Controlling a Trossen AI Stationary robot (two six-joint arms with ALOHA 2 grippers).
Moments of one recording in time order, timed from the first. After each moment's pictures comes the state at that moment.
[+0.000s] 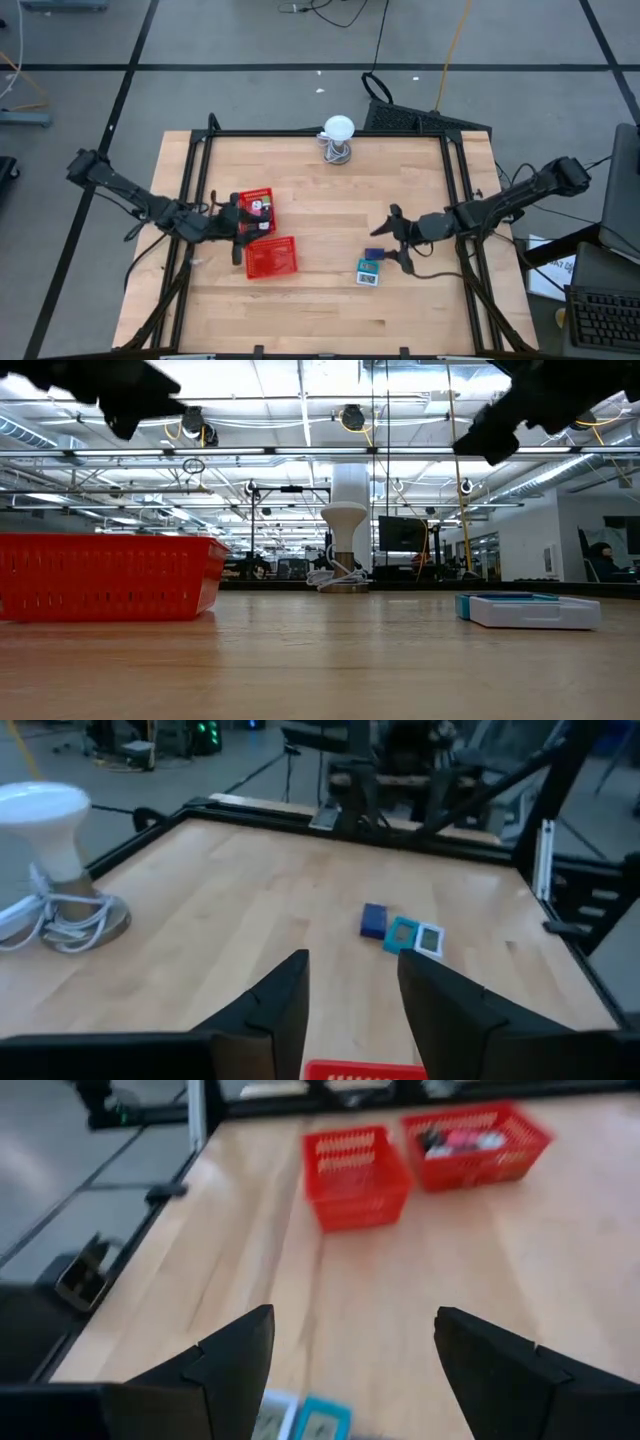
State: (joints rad) left arm -0.47 0.82 0.48 0.07 -0.57 -0.29; right arm 0.34 1.02 0.50 0.10 0.15 0.22
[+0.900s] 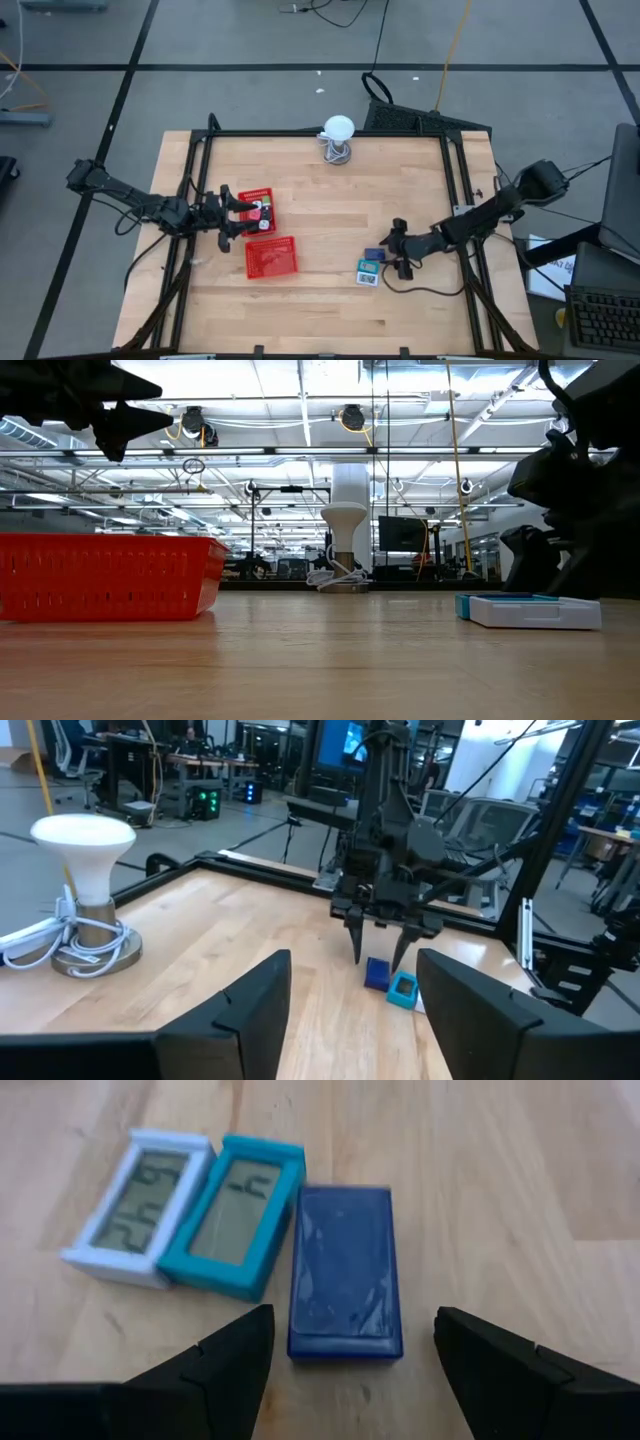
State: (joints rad) left arm -0.39 0.49 0.20 0.28 -0.50 -0.22; right arm 0.41 1.36 0.26 0.35 0.23 0.32
